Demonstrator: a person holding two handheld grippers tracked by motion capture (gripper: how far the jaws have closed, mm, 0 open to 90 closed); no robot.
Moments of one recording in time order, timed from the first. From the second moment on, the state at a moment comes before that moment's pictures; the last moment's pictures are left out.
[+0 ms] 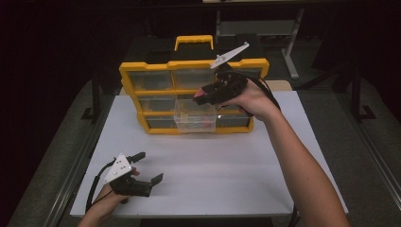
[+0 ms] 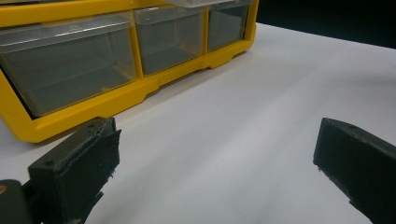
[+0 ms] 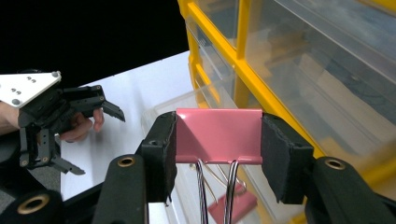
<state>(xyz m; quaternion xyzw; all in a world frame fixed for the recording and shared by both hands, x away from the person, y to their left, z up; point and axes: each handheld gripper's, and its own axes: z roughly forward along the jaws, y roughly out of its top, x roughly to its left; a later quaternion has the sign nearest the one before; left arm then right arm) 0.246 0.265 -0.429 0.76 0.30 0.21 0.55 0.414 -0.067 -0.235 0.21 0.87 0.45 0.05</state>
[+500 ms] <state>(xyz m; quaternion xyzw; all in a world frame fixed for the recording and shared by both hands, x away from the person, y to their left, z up) 0.246 0.266 -0.429 0.76 0.30 0.21 0.54 0.426 -0.042 -0.257 0.20 0.88 0.42 0.04</state>
